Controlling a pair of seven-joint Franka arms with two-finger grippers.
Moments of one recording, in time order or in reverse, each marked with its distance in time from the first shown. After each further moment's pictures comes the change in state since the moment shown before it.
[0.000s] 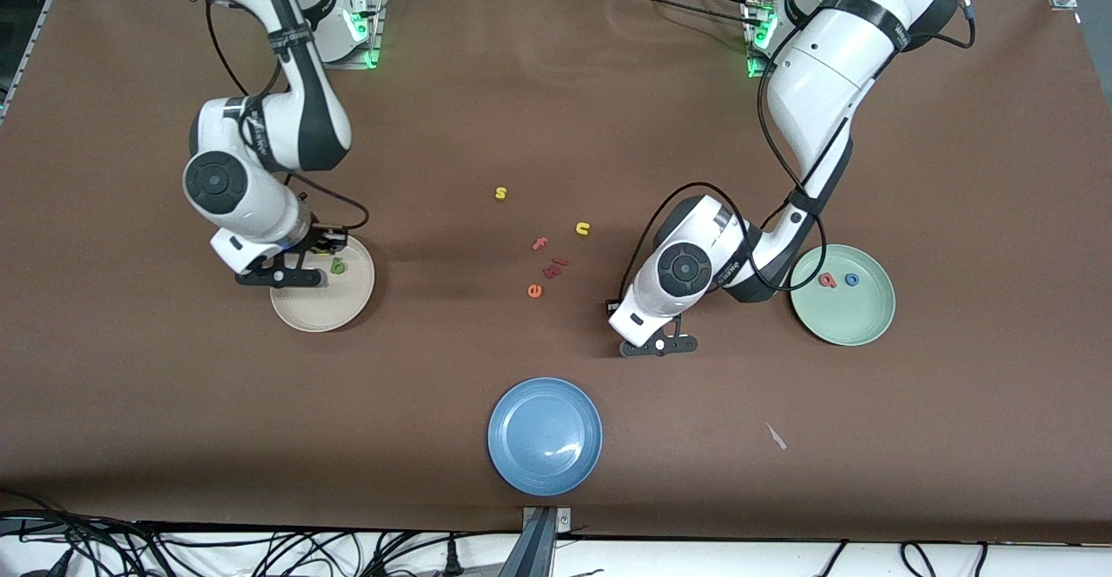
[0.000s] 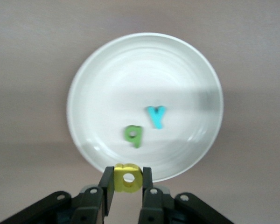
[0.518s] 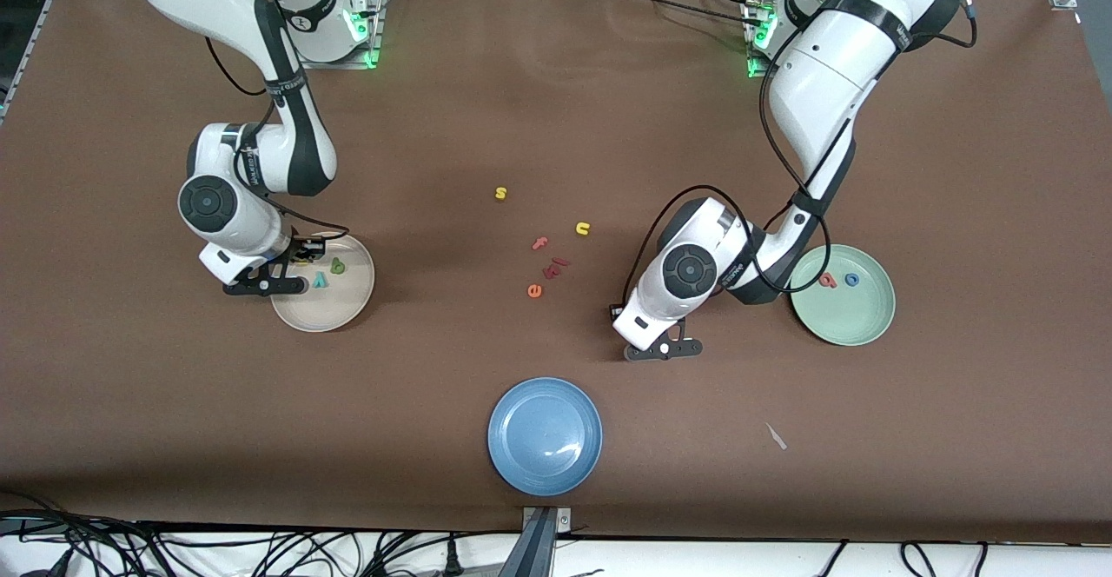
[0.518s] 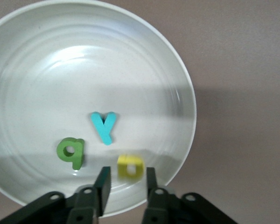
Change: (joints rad) left arm 0.000 0.001 0.014 0.003 0.000 0.018 0.000; right arm -0.059 0.089 0.002 -0.079 0.003 0.165 -0.107
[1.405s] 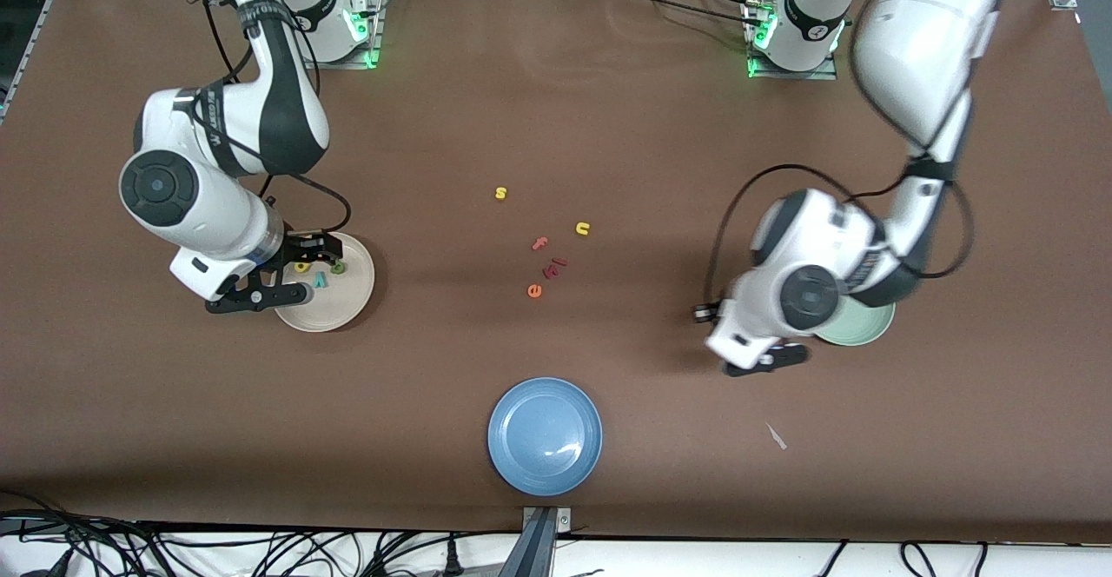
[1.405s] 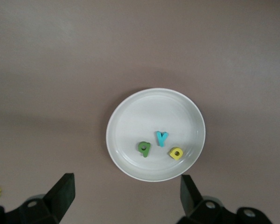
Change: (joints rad) left arm 0.239 -0.200 -0.008 0.053 -0.065 -0.525 0.147; right arm 0.046 -0.058 0.009 0.512 -0.007 -0.515 -0.001
